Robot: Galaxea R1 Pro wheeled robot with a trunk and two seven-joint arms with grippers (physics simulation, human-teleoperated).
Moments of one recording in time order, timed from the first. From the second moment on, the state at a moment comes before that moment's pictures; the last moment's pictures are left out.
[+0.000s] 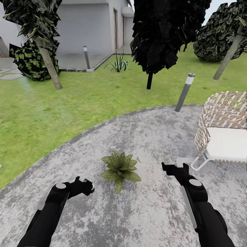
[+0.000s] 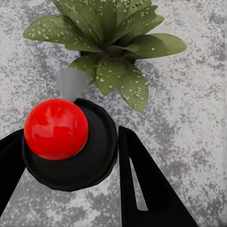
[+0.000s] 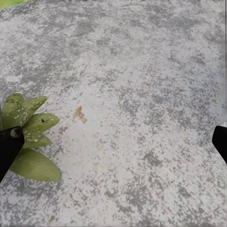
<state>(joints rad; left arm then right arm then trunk) -0.39 0.00 0.07 -1.34 -0.50 0.58 -0.70 -0.38 0.01 -0.07 -1.51 0.12 0.55 0.05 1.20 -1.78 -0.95</state>
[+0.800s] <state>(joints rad) -0.38 -0.05 0.07 -1.27 -0.50 0.50 -0.70 -0.38 0.01 -0.07 -1.41 0.10 0.54 0.05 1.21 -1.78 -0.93</state>
